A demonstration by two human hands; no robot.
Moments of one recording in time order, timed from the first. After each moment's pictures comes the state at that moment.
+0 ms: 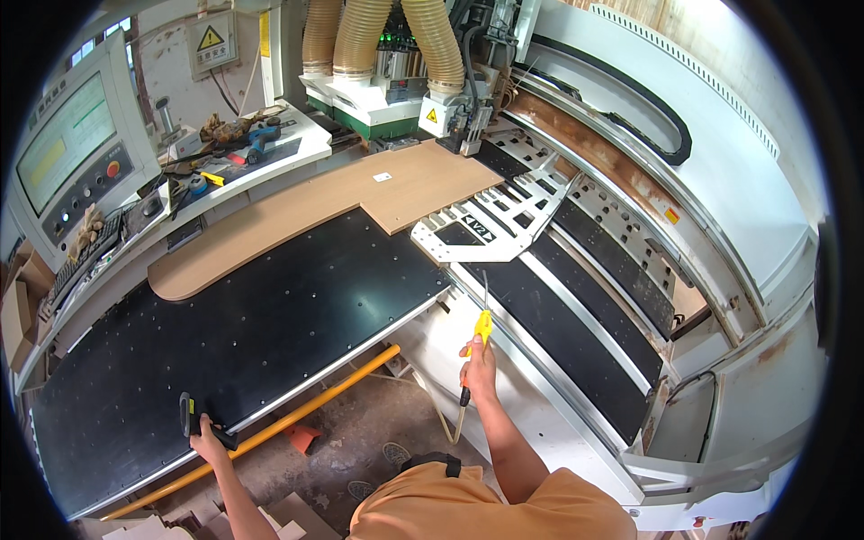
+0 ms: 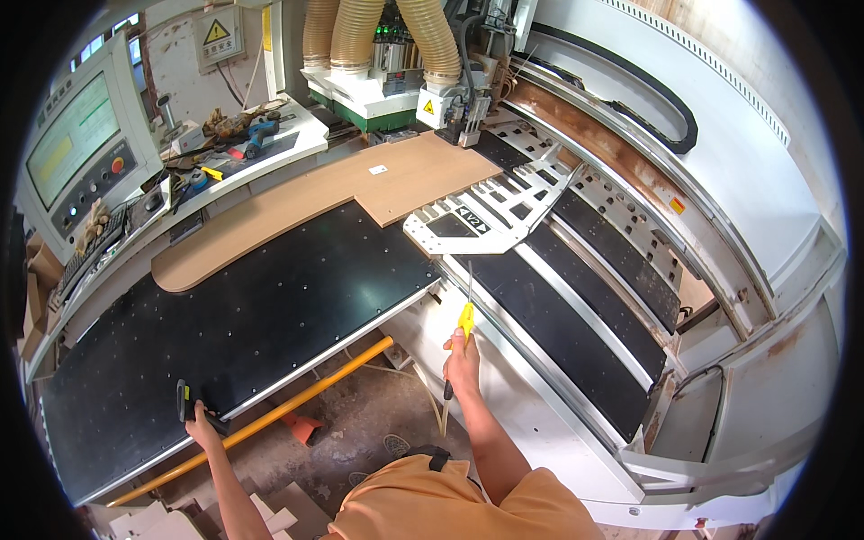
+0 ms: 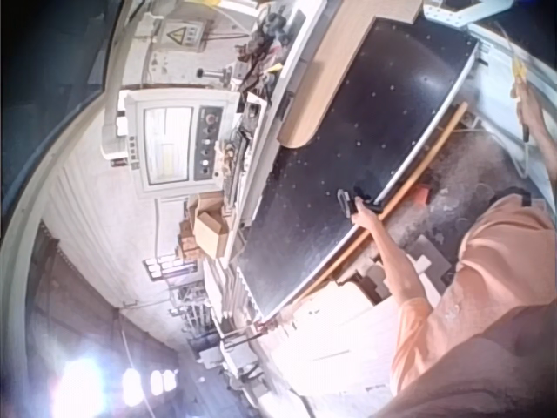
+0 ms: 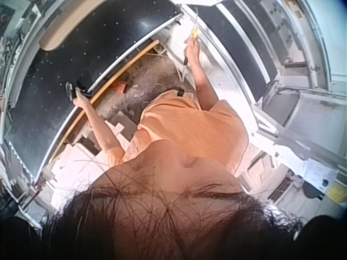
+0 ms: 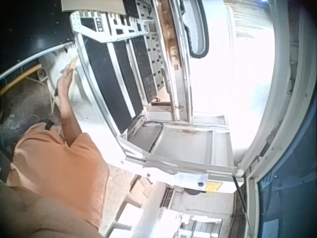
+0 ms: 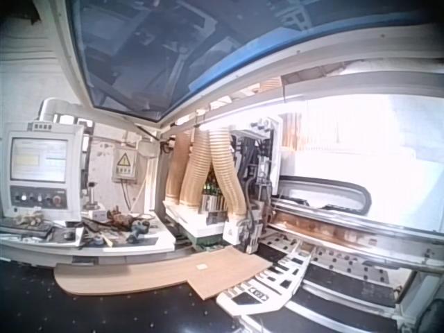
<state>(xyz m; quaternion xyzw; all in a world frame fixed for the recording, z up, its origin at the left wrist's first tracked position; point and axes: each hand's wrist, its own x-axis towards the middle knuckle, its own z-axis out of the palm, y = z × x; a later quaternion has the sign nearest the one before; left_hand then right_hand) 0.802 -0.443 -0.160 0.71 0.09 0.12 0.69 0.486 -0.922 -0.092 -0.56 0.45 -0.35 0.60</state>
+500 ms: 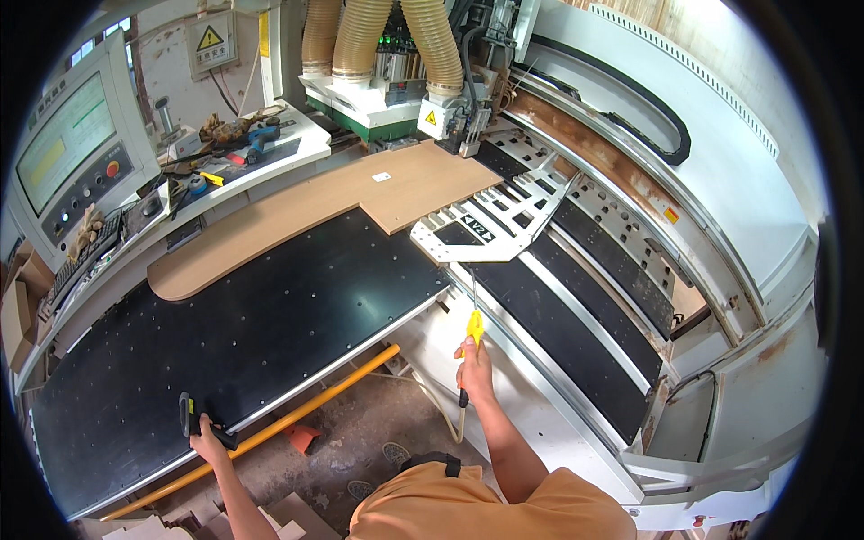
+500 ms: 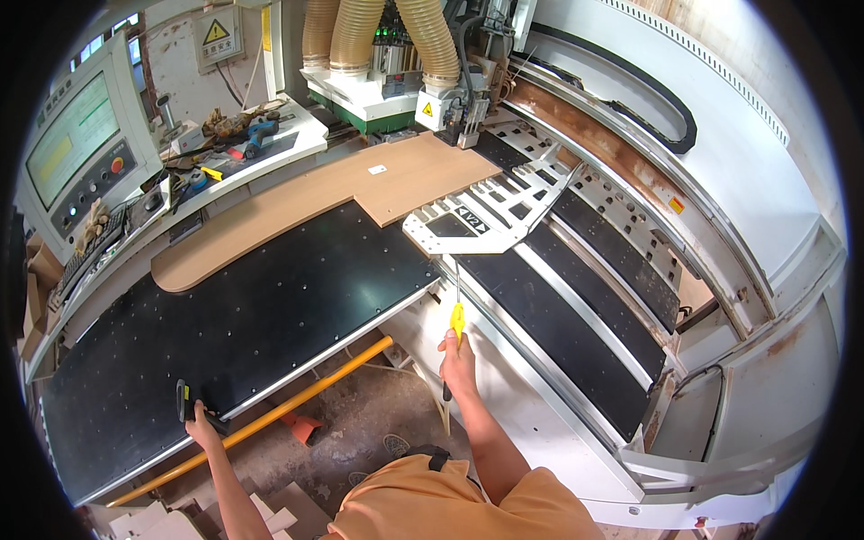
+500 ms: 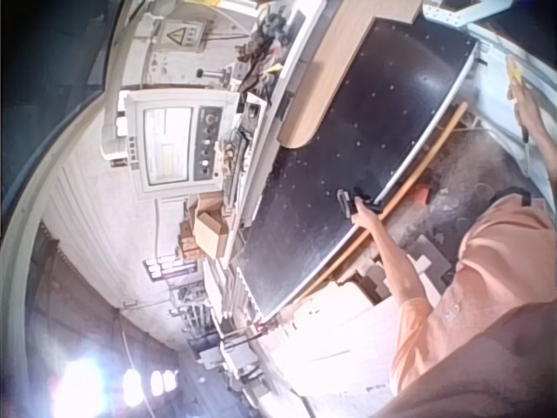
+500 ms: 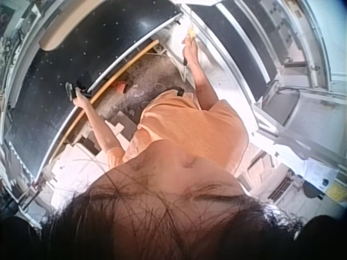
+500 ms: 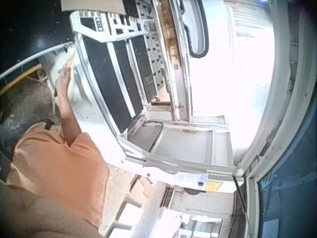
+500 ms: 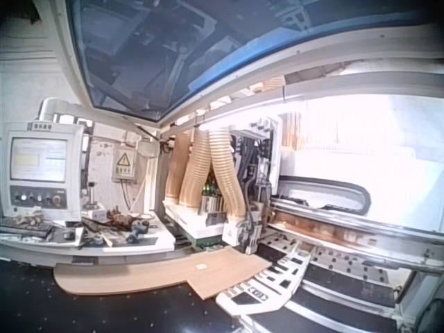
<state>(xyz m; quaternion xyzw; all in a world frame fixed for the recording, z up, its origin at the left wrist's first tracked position) 0.799 -0.444 -0.159 0.71 0.10 0.12 0.69 0.486 -0.914 -0.079 -0.60 0.46 -0.30 0.58</state>
